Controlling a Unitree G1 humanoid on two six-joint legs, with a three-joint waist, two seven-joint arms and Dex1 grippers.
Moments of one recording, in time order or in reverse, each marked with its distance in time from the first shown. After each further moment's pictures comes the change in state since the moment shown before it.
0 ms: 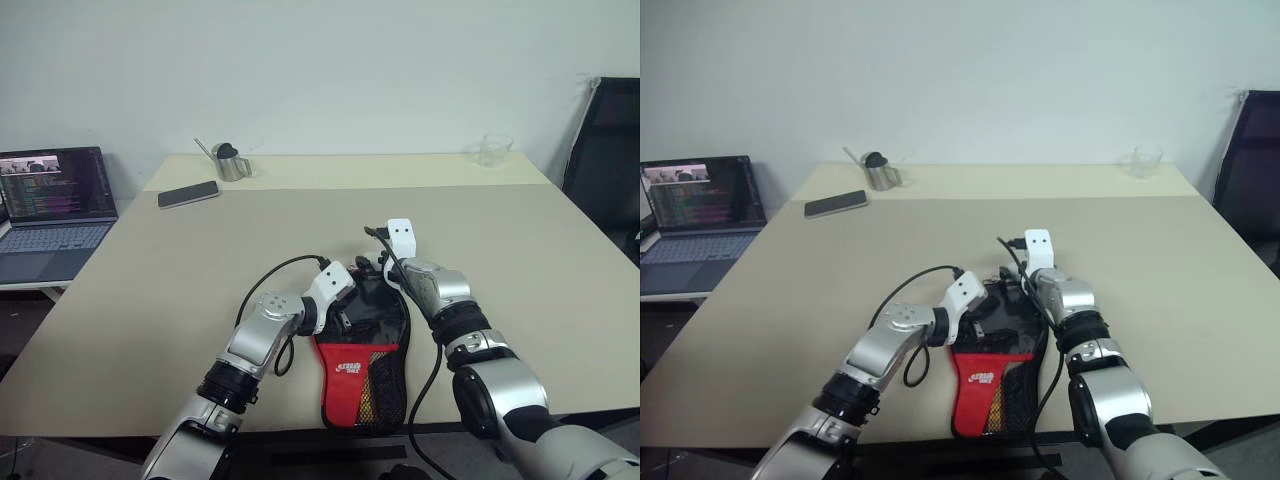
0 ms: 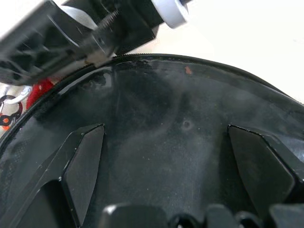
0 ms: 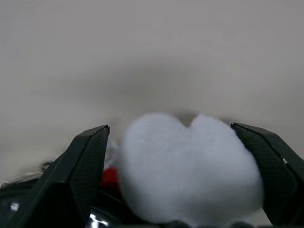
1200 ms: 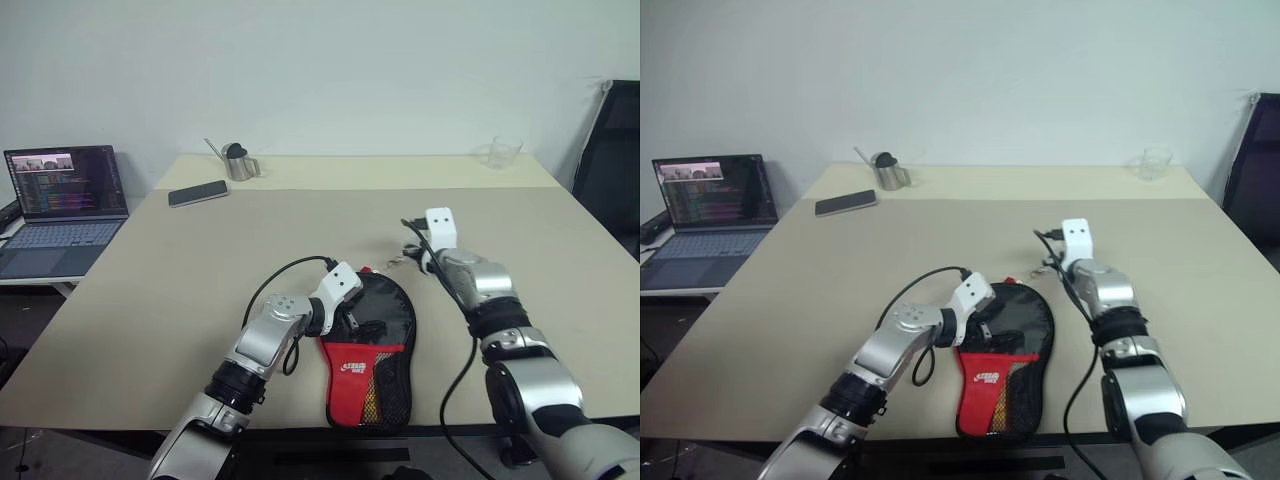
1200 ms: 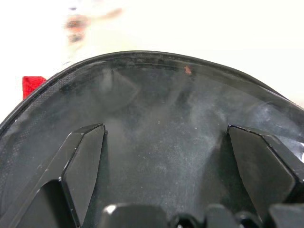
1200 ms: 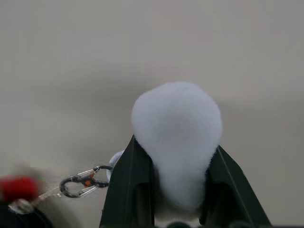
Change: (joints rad) left arm -0.019 -0.031 -0.021 0.030 0.006 0.006 0.010; right arm 0.115 -0.240 0.011 -0.191 -0.016 0.076 0.056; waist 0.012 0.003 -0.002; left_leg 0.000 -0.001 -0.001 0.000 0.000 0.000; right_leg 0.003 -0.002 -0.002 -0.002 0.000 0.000
